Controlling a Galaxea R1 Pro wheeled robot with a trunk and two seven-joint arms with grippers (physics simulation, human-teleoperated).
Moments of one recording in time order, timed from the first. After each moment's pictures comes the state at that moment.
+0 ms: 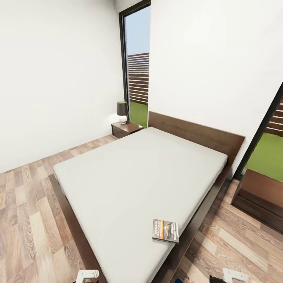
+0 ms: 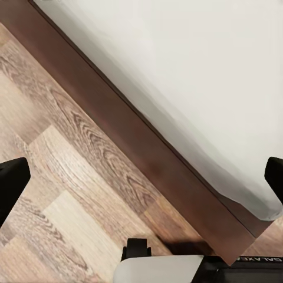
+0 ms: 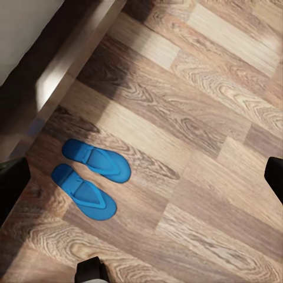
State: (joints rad) left arm -0.26 0.04 -0.14 -0.41 0.16 -0.04 0.03; right arm -0.36 -0.09 -0.44 -0.25 0.23 -0.12 -0.09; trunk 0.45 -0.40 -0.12
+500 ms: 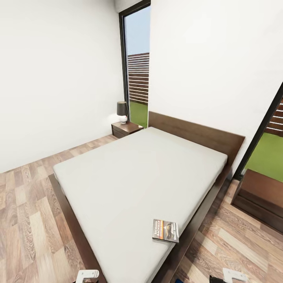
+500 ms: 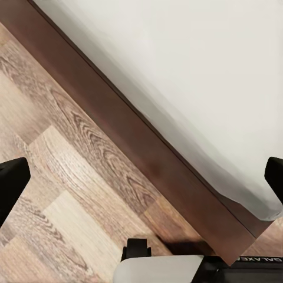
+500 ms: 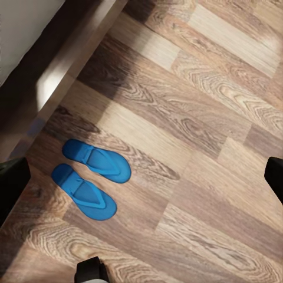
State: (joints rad) left arm -0.26 0.04 -0.14 -0.41 0.16 -0.04 0.03; right arm -0.36 -0.09 -0.44 -0.25 0.23 -0.12 -0.08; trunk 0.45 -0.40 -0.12
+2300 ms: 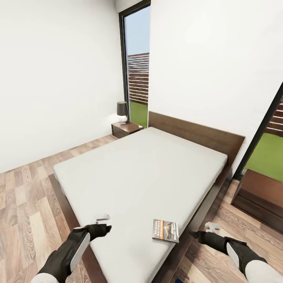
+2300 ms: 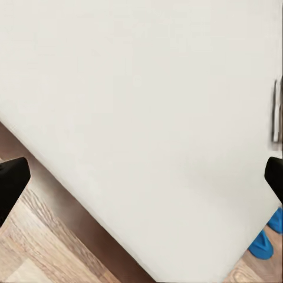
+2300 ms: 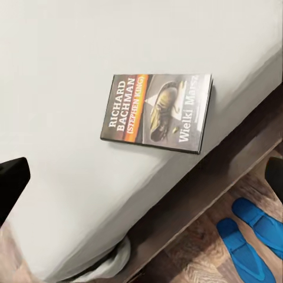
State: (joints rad) left arm -0.46 0.05 -0.13 -0.84 0.23 0.50 0.00; right arm -0.63 -0.19 -0.46 -0.26 0.23 0.16 0.67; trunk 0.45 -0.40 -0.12
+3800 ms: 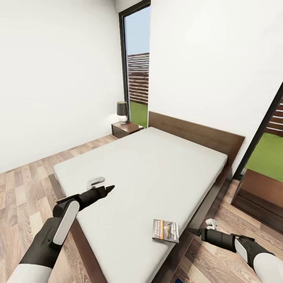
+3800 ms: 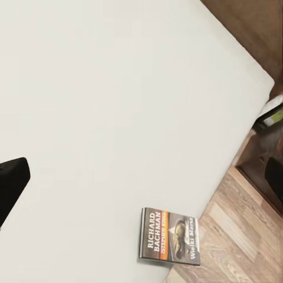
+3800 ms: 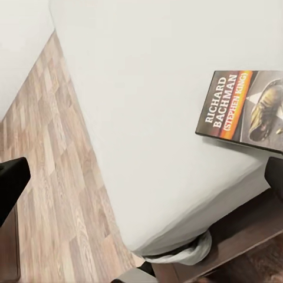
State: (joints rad) left arm -0.49 0.08 -0.05 -1.35 0.58 0.72 0.00; right arm -0.70 -0.27 -0.47 -0.16 0.23 0.21 1.06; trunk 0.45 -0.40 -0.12
